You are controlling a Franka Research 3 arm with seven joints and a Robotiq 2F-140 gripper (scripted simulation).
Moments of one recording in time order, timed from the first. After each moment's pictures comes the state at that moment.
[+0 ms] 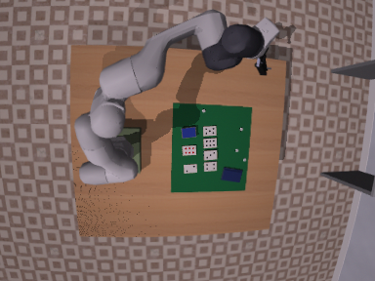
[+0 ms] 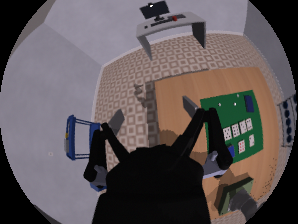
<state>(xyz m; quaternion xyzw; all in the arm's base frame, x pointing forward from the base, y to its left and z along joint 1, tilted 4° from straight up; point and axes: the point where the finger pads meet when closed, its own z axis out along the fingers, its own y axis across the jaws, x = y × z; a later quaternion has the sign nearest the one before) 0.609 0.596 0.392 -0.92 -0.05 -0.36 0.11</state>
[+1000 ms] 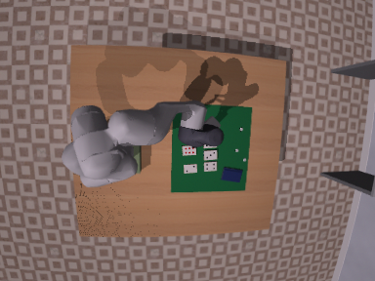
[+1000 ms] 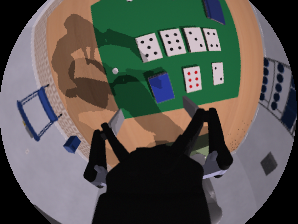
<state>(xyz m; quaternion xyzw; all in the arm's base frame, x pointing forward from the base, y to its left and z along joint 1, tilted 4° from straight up) 0.392 0.188 0.054 -1.00 -0.04 0.04 -0.03</state>
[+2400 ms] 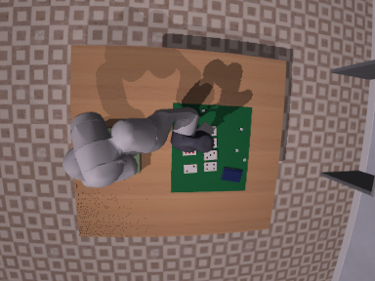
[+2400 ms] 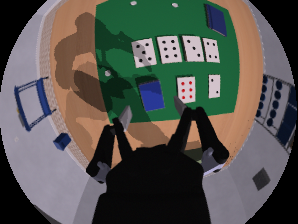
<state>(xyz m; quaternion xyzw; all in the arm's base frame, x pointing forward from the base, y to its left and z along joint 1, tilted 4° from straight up) 0.398 0.153 0.034 -0.99 -0.11 -0.01 -0.03</state>
